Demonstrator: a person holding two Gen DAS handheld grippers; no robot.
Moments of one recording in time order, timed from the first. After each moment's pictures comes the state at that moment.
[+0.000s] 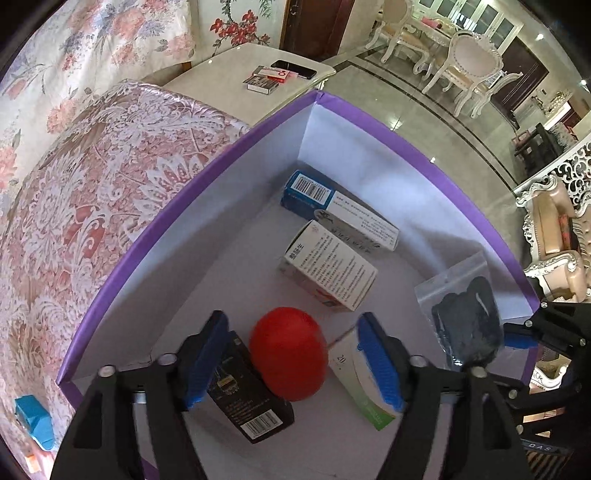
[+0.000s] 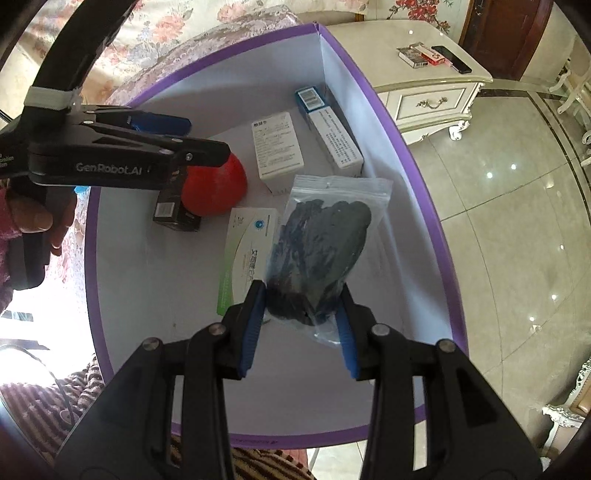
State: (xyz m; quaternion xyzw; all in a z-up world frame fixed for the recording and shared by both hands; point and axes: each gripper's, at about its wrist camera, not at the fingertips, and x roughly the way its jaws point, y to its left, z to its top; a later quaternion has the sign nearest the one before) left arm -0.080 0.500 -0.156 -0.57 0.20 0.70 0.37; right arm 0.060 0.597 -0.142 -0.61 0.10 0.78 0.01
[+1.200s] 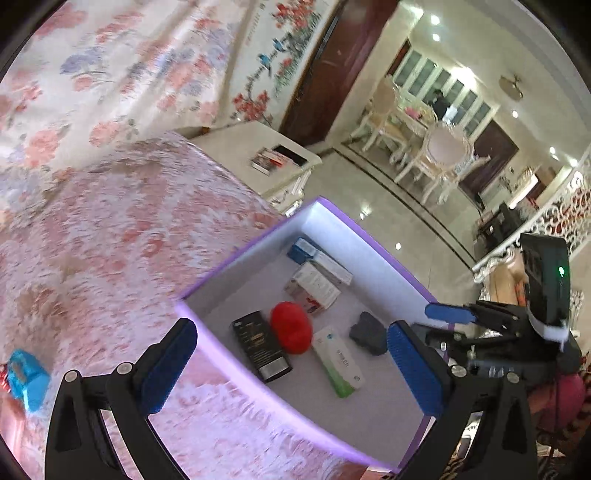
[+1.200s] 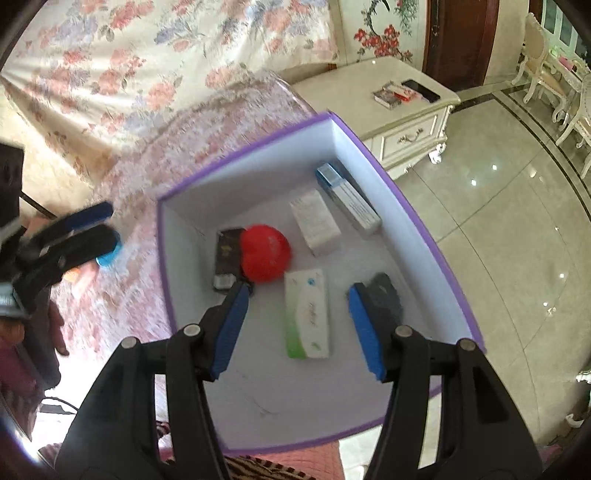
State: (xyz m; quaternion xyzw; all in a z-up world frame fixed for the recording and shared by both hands) left arm -0.060 0.352 -0.049 -0.48 0.04 0.77 0.41; right arm 0.051 0.548 -0.065 -0.52 0.16 0.84 0.08
